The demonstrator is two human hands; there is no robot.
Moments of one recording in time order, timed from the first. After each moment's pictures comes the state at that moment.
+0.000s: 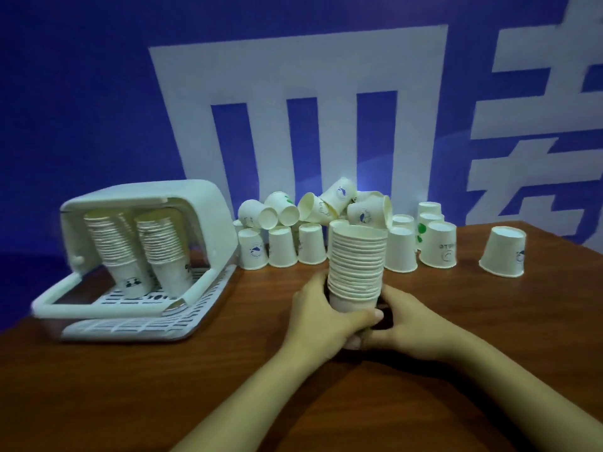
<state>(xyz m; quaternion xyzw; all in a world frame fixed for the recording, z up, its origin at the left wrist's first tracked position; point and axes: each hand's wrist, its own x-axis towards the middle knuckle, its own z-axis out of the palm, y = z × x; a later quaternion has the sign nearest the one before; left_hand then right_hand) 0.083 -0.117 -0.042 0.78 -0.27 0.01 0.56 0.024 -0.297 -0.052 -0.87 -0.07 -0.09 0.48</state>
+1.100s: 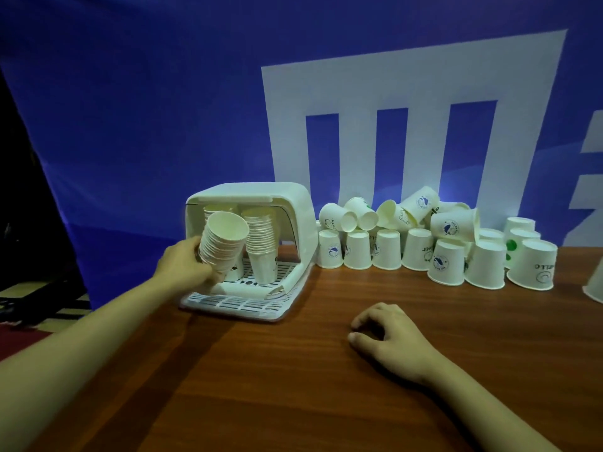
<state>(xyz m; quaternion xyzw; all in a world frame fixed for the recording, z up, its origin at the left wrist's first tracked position) 0.207 0.187 0.027 0.94 -0.04 0.14 0.30 0.077 -0.172 -0.077 -0.94 -0.06 -0.11 0.33</state>
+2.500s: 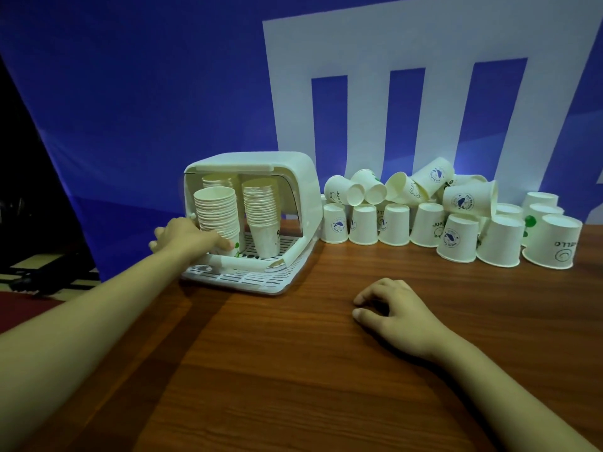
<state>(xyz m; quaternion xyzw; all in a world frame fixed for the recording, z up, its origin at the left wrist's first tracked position) 0.219 0.170 0.017 0.92 0.14 0.11 0.34 0.084 -0.178 -0.081 -0.94 -0.08 -0.10 0.32</state>
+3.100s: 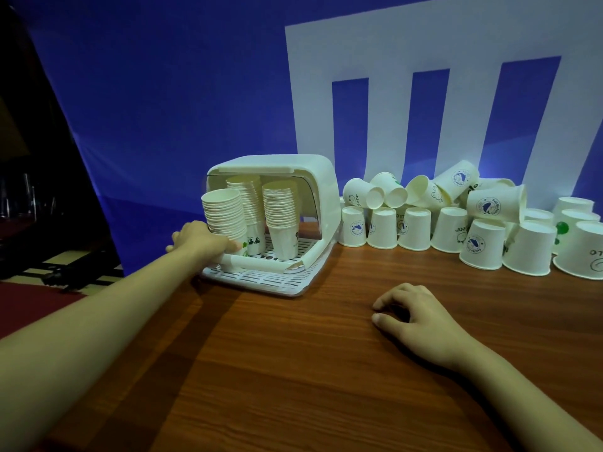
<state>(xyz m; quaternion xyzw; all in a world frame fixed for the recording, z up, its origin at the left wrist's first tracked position) 0.236 0.192 0.007 0.93 0.17 0.10 0.31 0.084 -0.178 -0.082 -0.94 -0.10 -0.10 0.32</state>
